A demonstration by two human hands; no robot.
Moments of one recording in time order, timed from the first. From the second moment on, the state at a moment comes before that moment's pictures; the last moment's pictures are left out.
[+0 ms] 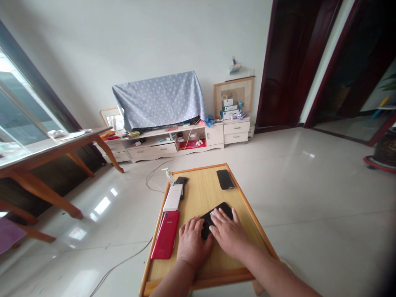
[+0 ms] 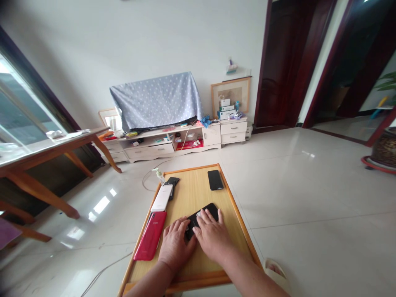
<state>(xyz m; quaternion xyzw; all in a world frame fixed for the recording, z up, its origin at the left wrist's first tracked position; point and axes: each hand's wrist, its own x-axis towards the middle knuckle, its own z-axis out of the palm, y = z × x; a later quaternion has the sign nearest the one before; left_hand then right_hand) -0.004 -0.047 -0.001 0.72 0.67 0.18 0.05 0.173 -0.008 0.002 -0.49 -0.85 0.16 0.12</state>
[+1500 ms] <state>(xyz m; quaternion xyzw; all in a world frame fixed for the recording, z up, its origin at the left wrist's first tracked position) -0.001 -0.048 0.008 0.70 0.69 0.18 0.08 0.152 0.030 -0.003 -0.56 -0.80 0.15 0.14</state>
